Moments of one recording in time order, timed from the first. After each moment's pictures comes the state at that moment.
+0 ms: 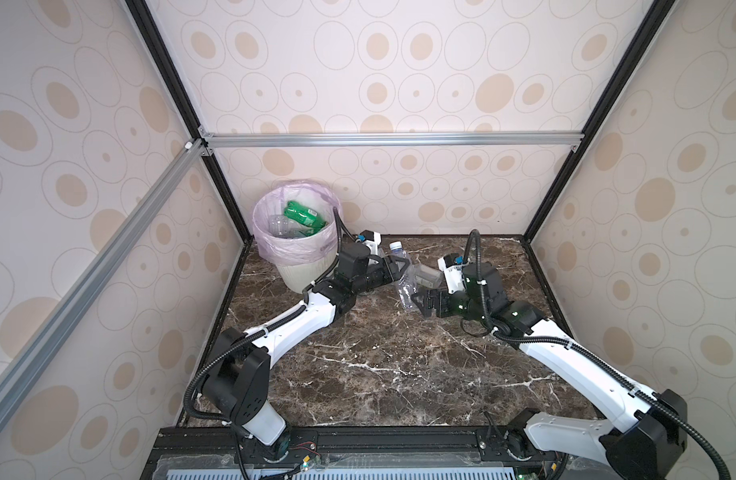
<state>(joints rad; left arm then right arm) -0.58 1.58 1.20 0.08 0.27 -0.83 0.57 1.19 1.05 -0.42 -0.15 0.39</state>
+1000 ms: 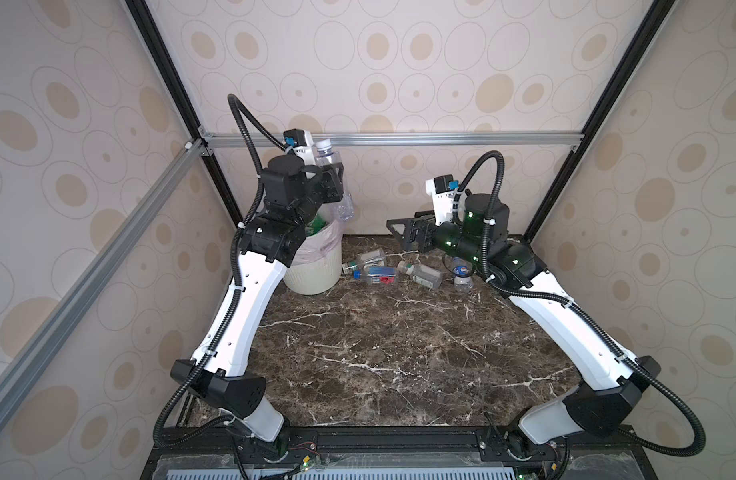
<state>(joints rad) -0.34 1.60 2.06 -0.48 -0.10 -0.32 0.63 1.51 1.76 -0.40 -0.18 0.30</state>
